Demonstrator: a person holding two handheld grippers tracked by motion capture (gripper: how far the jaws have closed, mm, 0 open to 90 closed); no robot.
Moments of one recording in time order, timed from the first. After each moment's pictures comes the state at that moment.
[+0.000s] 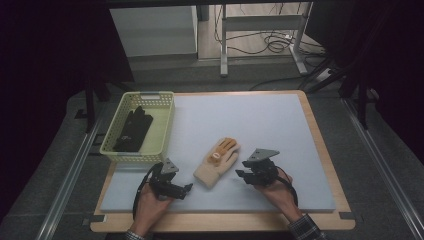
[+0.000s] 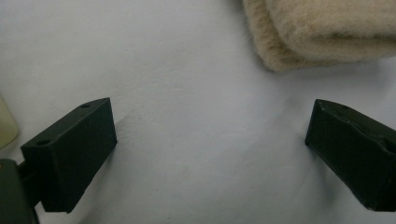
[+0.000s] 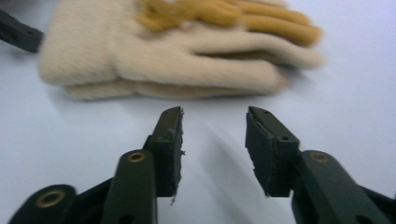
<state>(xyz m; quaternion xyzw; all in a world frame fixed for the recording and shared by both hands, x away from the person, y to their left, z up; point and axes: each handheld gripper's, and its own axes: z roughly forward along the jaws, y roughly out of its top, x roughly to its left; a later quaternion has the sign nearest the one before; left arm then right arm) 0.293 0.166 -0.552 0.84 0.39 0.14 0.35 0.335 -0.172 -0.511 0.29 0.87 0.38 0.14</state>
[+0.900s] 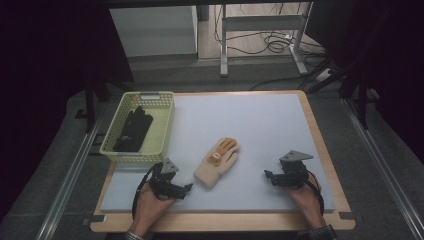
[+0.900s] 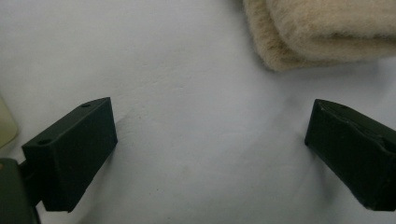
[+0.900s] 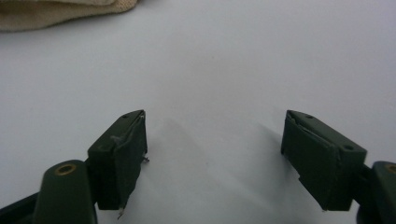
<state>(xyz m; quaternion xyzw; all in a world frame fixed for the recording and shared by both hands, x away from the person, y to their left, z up) 0.294 0.166 -0.552 0.84 0.39 0.14 0.35 0.341 -0.257 -0.531 0.39 0.83 0.35 0.19</state>
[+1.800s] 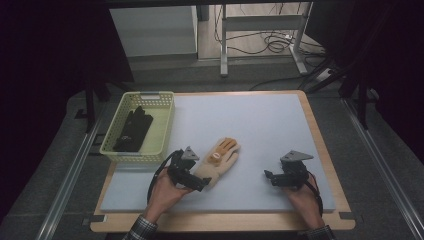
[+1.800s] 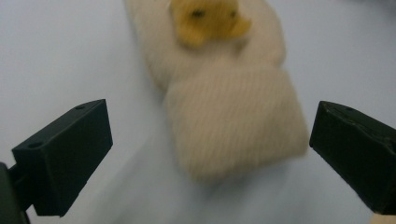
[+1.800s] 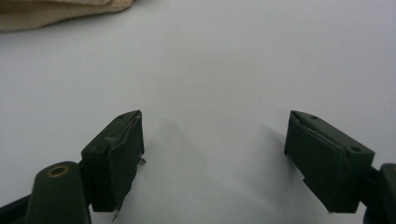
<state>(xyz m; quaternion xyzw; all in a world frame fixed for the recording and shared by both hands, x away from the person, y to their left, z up) 0.323 0.101 -0.504 0.87 0.35 0.09 0.34 0.341 -0.257 -0.532 0.39 0.83 0.35 0.20</state>
